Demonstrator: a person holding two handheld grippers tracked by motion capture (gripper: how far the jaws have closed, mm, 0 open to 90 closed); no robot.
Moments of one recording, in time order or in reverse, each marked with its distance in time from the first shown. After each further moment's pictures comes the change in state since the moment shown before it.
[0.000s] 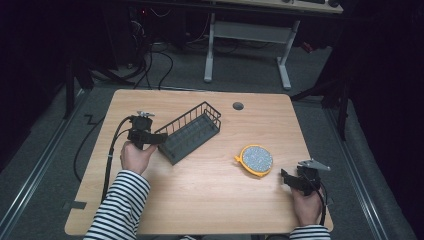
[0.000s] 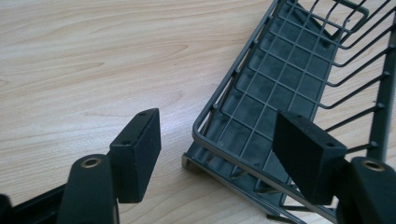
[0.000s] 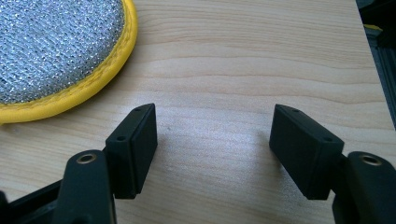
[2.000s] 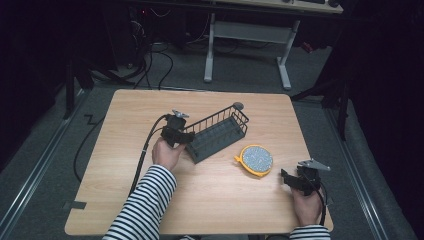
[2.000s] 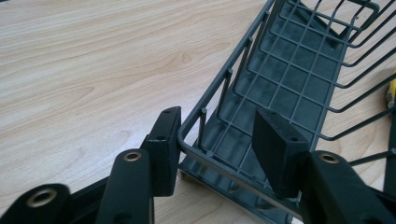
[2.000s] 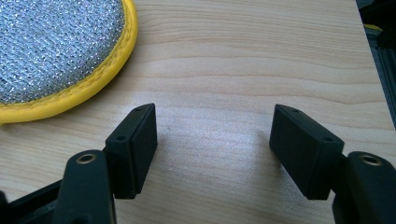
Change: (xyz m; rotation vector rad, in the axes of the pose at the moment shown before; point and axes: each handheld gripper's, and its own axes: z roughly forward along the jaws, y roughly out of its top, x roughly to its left) left arm -0.075 0.019 0.047 -0.032 -0.078 0.145; right arm 0.000 0.000 0.000 0.000 0.000 0.000
